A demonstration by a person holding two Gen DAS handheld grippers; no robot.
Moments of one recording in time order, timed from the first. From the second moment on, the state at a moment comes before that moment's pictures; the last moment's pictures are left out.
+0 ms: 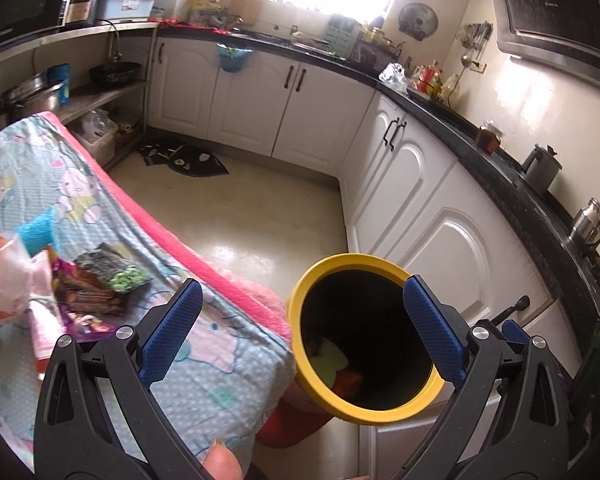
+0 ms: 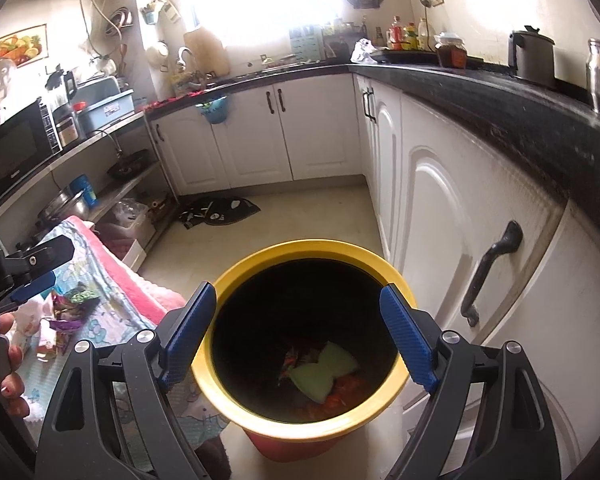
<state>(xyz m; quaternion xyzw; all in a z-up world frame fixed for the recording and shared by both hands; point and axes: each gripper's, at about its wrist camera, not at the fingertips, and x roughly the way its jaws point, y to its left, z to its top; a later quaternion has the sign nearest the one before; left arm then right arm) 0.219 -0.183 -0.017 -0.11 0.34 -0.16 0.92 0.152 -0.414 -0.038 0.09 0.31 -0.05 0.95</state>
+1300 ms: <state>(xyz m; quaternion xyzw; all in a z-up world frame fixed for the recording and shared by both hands) 0.153 -0.036 0.021 -0.17 0.26 -0.04 0.95 0.122 -0.254 0.007 0.02 0.27 0.13 0.95</state>
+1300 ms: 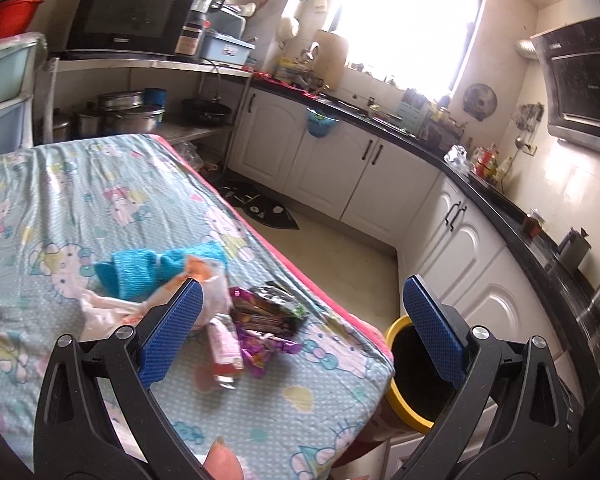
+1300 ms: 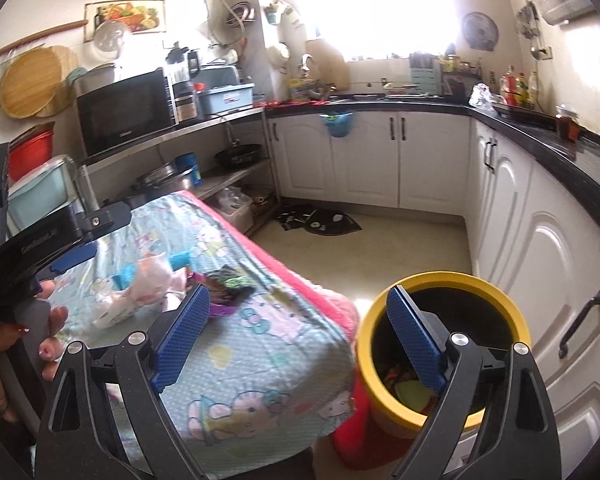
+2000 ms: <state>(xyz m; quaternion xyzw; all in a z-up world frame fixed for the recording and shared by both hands) 0.134 0.052 0.009 -0.20 0.26 0.04 0.94 0.127 -0.179 -0.004 -0.03 0.28 0.21 0.94</state>
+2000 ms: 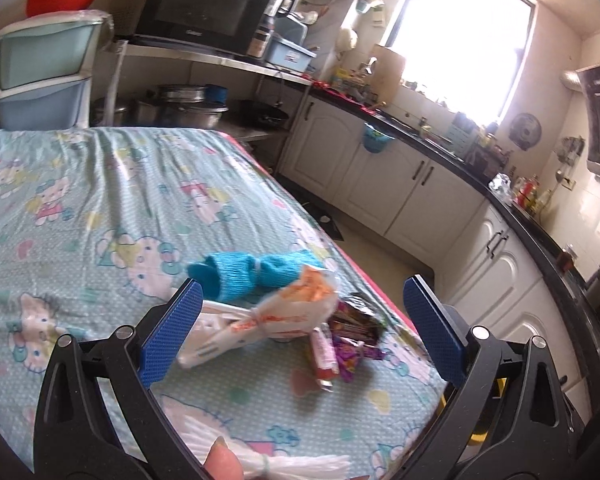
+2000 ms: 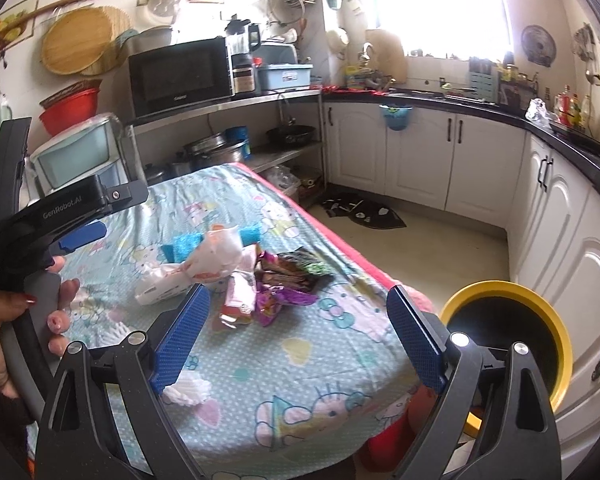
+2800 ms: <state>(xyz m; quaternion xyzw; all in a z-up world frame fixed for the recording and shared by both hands) 0.139 0.134 -0.054 -0.29 0.32 0.08 0.90 0.155 -0.108 -0.053 -0.07 0.34 0.27 0.90</state>
